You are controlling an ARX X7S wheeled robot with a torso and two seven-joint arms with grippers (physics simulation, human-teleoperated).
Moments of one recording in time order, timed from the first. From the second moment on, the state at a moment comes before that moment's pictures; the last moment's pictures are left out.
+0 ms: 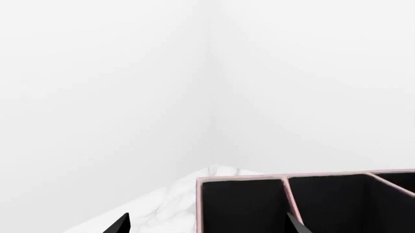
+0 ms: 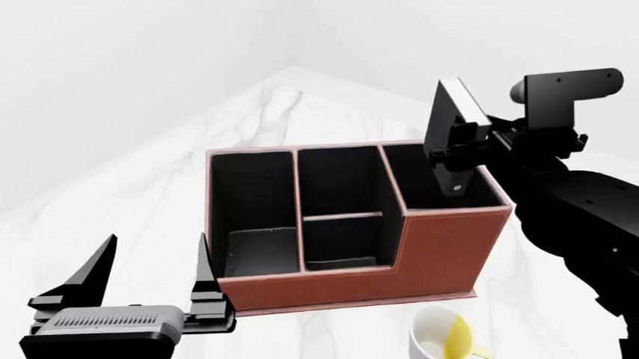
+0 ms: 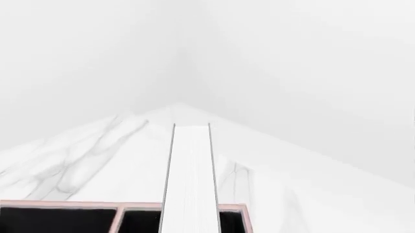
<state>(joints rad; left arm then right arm) 0.14 -0.47 0.23 0.84 -0.31 -0.32 -0.54 0.91 0.62 -0.33 -0.12 0.92 0.86 0.40</state>
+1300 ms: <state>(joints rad) 0.14 -0.48 0.24 0.83 -0.31 -0.31 -0.56 0.88 0.60 -0.37 -0.02 0.87 0.82 0.38</state>
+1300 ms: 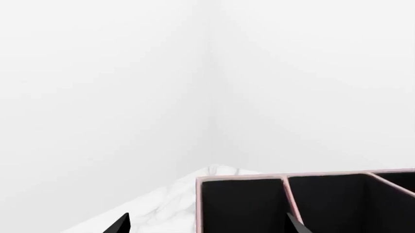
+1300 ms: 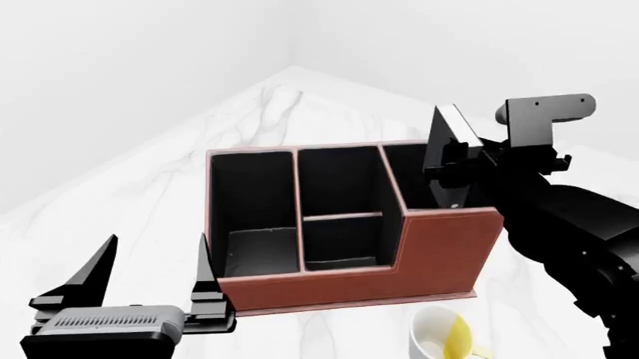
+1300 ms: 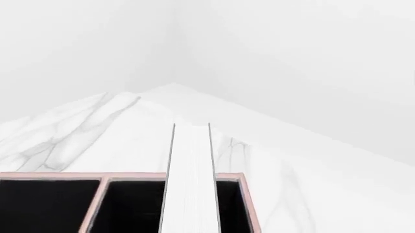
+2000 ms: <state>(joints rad) 0.14 -0.49 0.24 0.82 -0.32 -0.30 -0.56 0.86 0.58 -0.40 0.07 0.82 0.75 0.35</state>
